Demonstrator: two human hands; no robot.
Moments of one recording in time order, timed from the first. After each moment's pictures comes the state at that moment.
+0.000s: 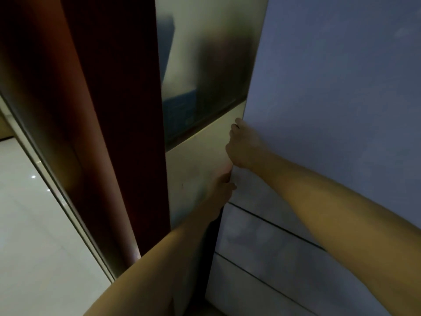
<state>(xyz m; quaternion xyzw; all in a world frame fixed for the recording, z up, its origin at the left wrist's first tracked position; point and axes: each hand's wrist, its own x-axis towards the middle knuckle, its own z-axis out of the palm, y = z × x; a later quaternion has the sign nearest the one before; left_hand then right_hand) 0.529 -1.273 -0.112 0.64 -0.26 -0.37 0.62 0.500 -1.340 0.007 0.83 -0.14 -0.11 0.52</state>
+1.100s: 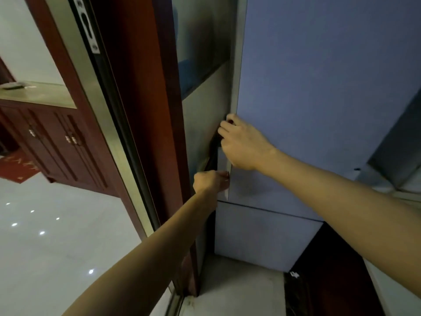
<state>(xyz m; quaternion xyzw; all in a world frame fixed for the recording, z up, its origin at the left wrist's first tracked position) 0.429 -1.056 -0.114 0.65 -0.10 -0.41 0.63 0.346 -1.121 -0.009 0.89 -0.09 0.05 0.45</state>
